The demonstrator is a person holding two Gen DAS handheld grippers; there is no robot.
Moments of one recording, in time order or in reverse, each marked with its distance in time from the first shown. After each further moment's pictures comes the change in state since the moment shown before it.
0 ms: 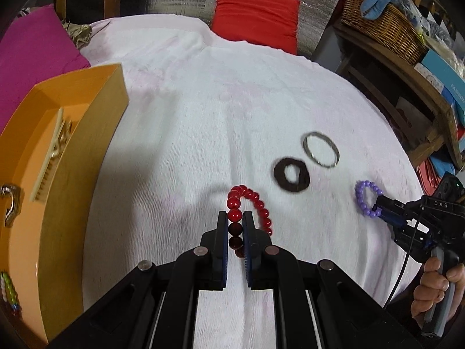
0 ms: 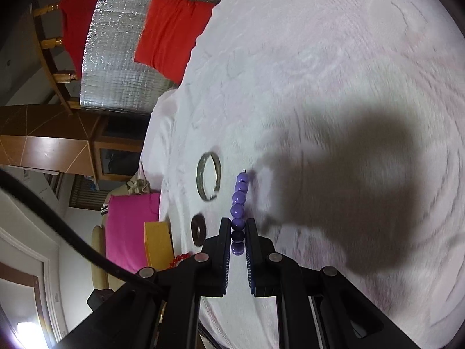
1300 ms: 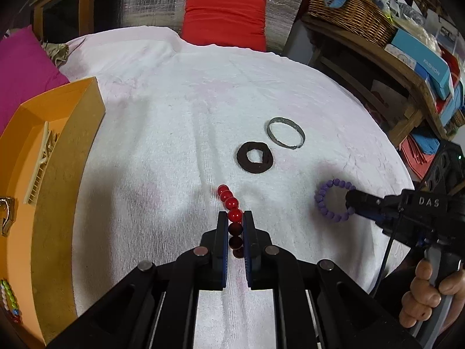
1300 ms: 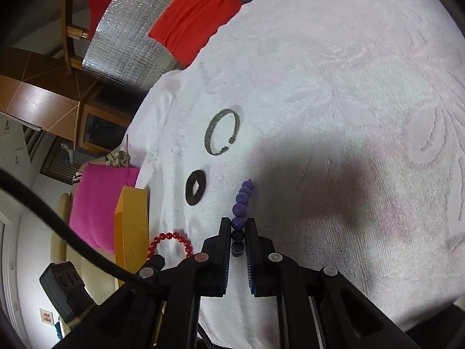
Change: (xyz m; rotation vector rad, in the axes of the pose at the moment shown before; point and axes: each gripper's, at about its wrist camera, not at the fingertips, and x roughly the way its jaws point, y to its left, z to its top) left arm -0.017 -0.024 -0.019 0.122 -0.025 -0.071; right arm -0.001 0.042 -0.061 -0.206 -0.052 -0.156
